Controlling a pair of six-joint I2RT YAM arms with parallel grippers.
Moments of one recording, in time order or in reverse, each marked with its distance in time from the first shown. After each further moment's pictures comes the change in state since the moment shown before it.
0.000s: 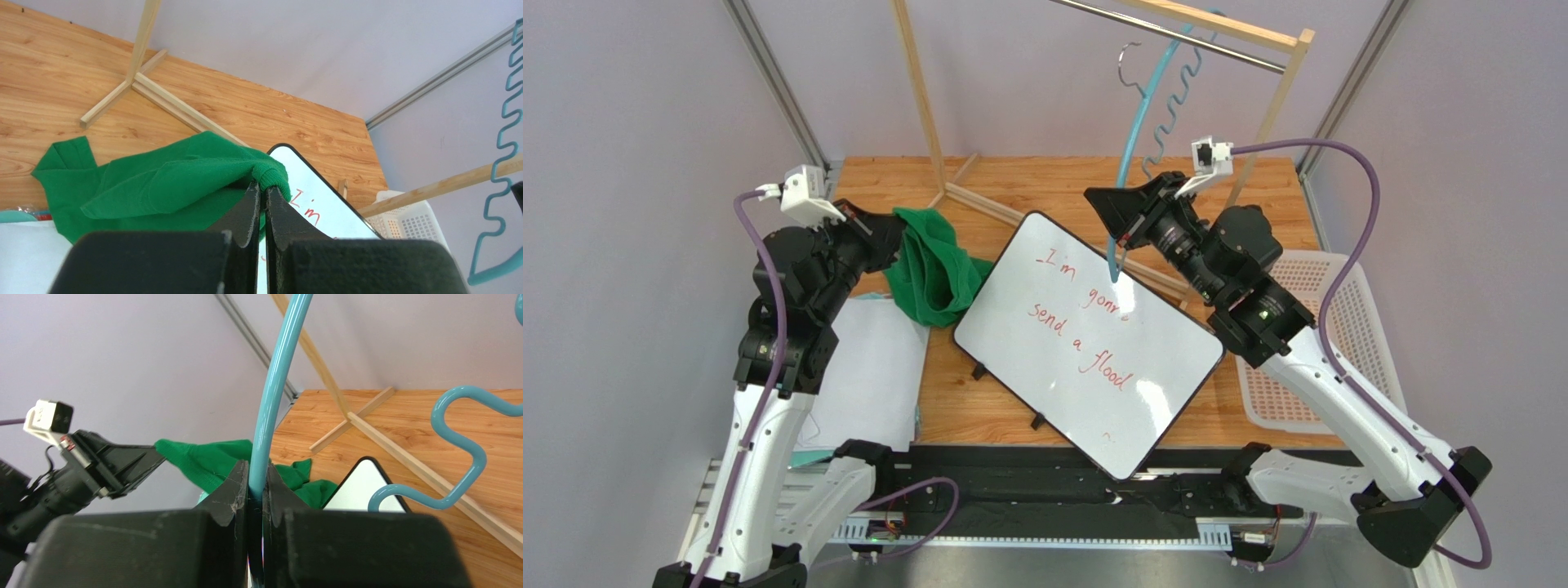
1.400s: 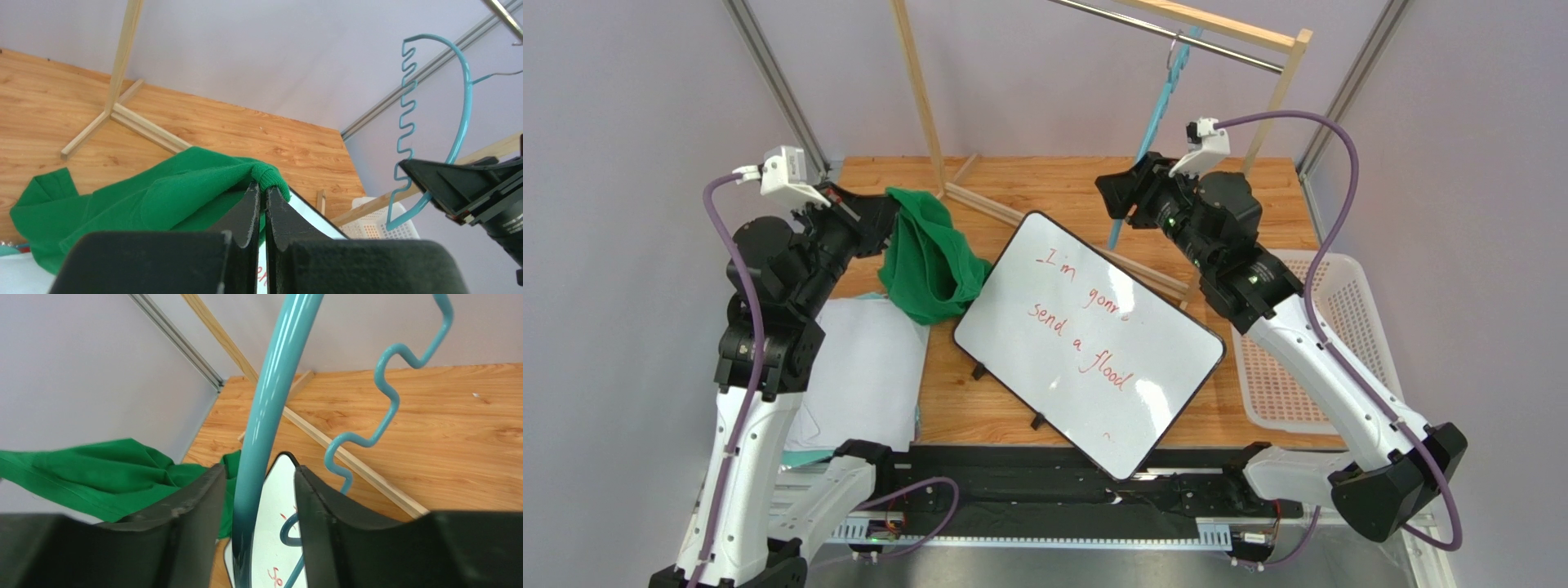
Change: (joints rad) left arm 0.000 0.019 0.125 -0.024 0.045 0.002; right arm -0.122 0.132 0.096 -0.143 0.051 -0.072
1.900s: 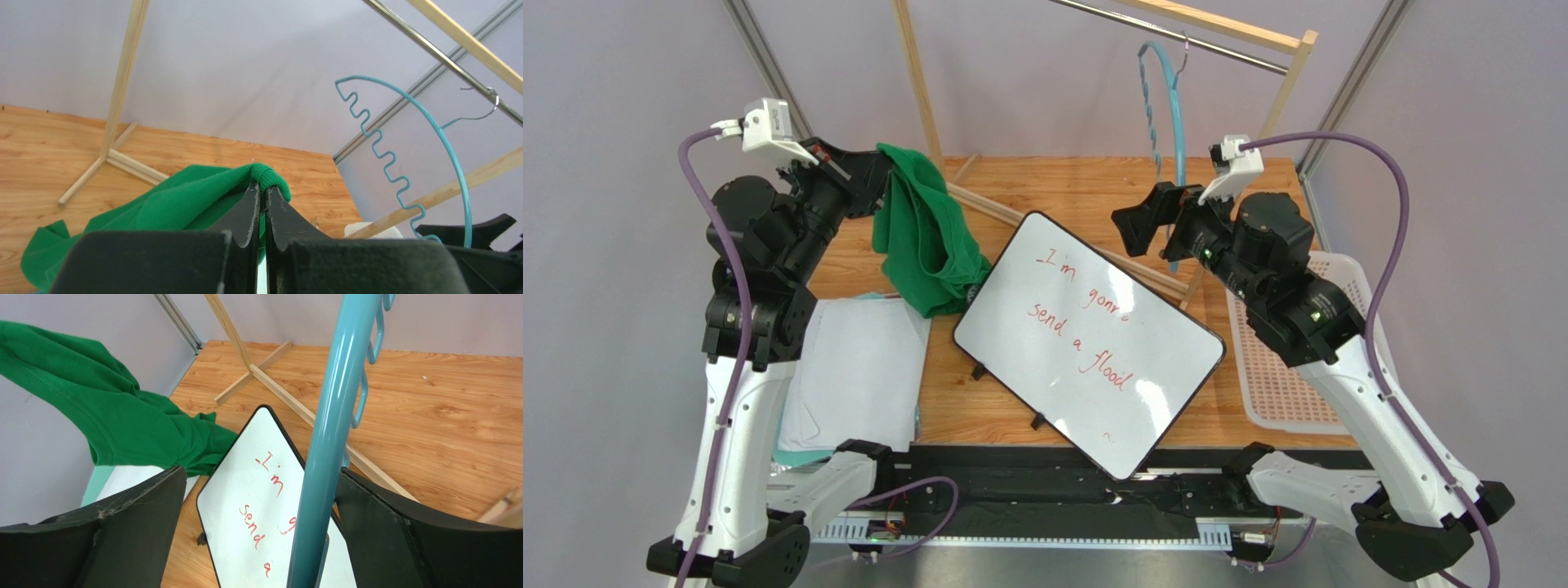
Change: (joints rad) left arm 0.000 0.148 0.231 0.001 -0.002 0.029; right arm 0.029 -0.170 0.061 -0.336 0.005 -0.155
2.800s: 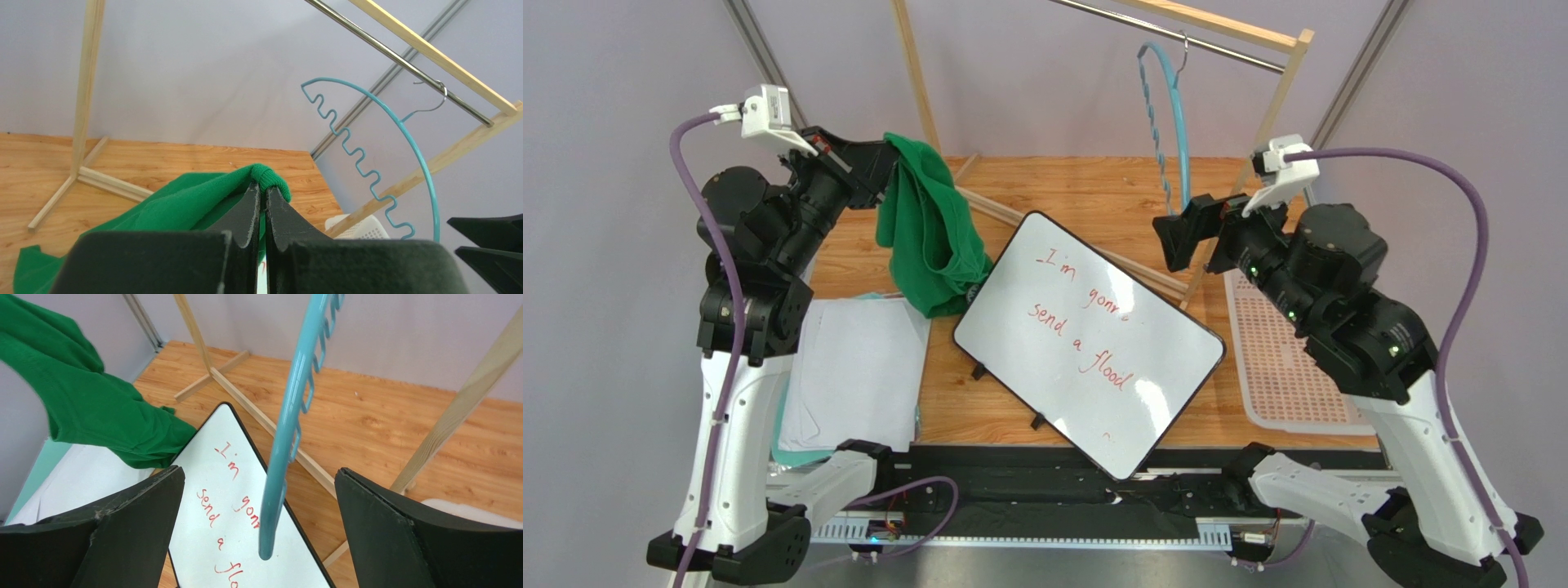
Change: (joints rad) left arm 0.000 0.031 0.069 0.006 0.085 -0.005; right arm 0.055 -0.069 0.193 -0.270 0.142 -0.182
